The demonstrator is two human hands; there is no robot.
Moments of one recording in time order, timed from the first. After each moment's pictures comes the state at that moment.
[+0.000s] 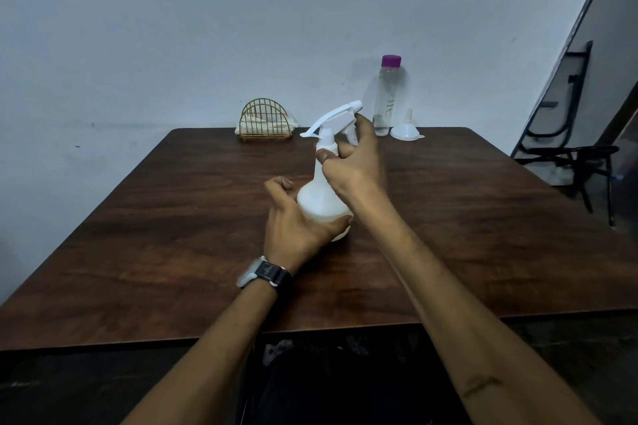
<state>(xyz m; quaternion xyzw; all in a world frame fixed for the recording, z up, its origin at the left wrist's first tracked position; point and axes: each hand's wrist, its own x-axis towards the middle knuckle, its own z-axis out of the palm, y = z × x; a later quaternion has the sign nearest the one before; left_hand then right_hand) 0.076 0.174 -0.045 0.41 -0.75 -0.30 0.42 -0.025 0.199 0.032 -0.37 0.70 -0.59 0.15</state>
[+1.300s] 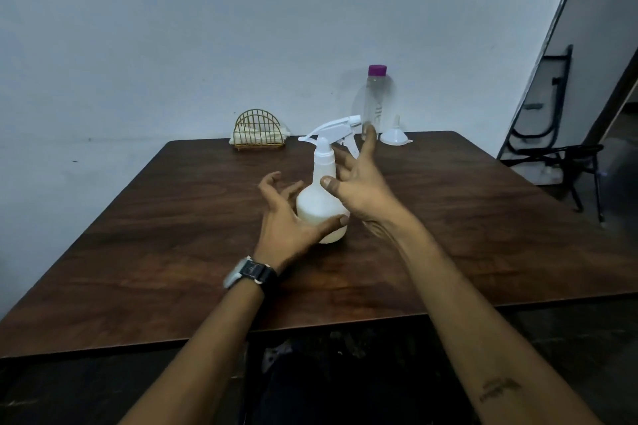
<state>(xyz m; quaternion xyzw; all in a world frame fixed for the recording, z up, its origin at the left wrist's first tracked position) 0.079 0.171 -0.041 0.35 -0.75 -0.38 0.41 -0.050 0.227 0.020 -0.45 0.59 -0.60 0.29</state>
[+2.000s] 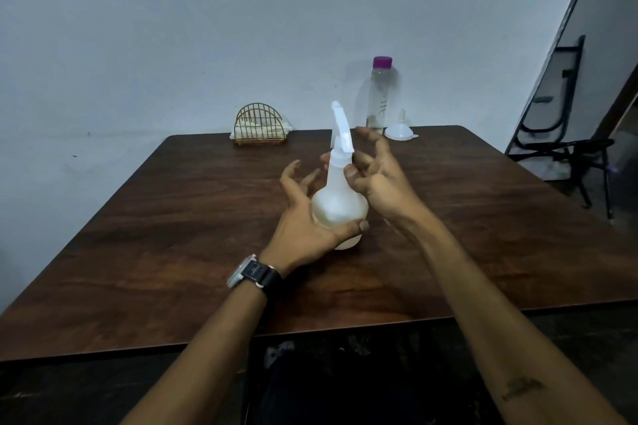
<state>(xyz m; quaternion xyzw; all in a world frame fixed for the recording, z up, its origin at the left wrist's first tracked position) 0.068 0.178 -0.034 0.28 -0.78 -0.43 0.36 -0.077 0.237 0.010 -0.48 0.53 -0.63 0.30</state>
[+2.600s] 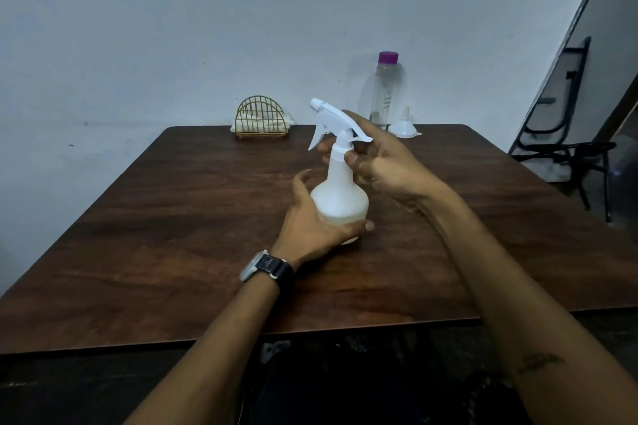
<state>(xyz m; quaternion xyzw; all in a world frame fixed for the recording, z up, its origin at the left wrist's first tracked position) 0.060 0.177 -0.039 0.37 -0.77 -0.42 0.33 -0.084 0.240 0.046 -0.54 0.58 -0.53 0.30</state>
